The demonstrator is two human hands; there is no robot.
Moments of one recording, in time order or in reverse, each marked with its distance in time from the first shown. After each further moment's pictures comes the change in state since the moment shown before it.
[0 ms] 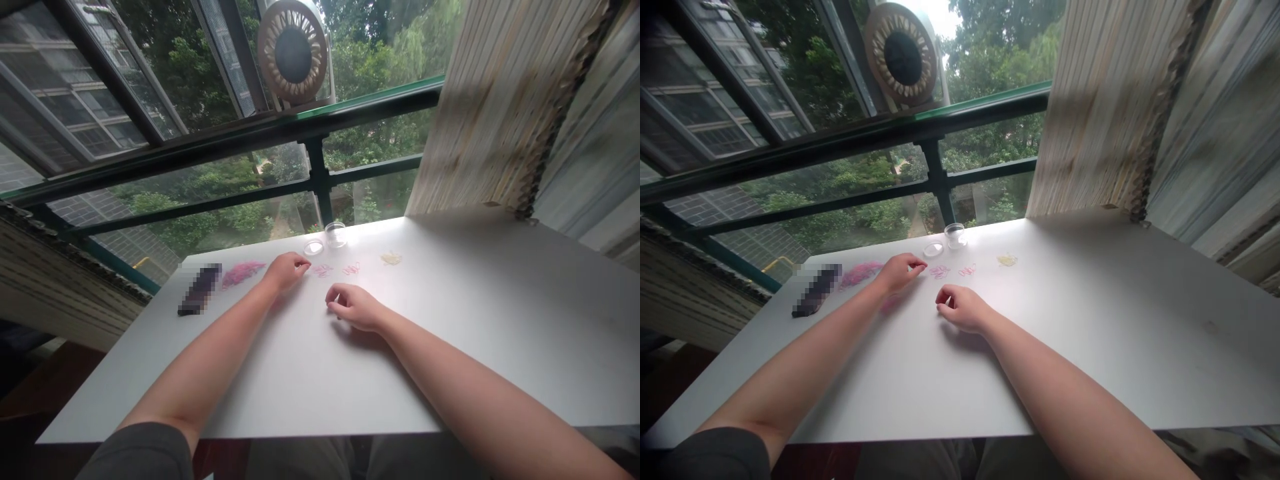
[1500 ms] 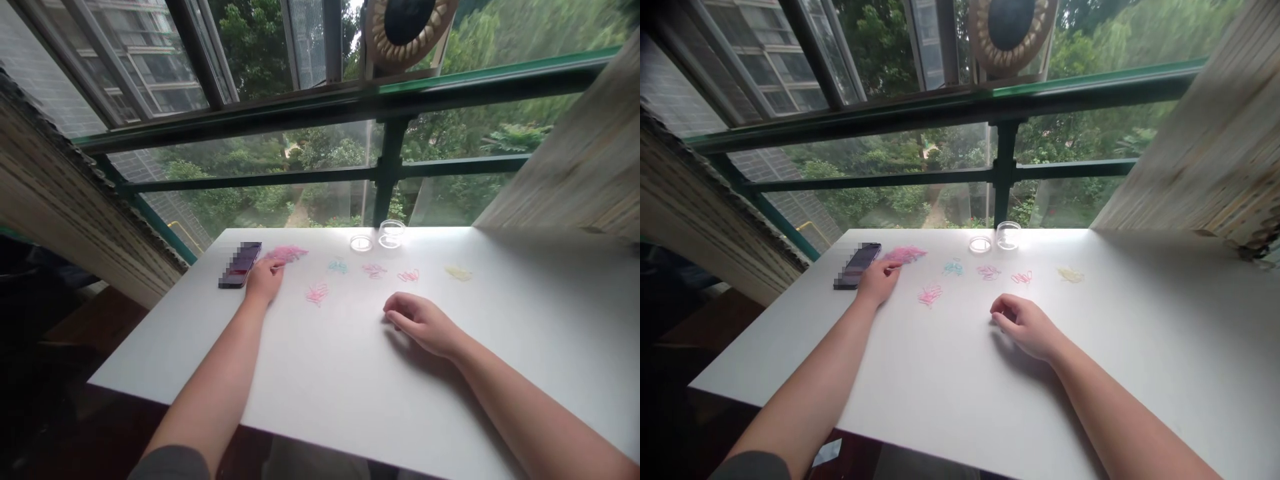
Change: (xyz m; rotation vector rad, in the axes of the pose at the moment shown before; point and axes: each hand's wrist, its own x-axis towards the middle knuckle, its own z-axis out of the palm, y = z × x) left_hand -0.095 -0.129 -0.012 -0.017 0.407 -0.478; right_hand -0.006 0.003 0.002 -0.064 -0.055 0.078
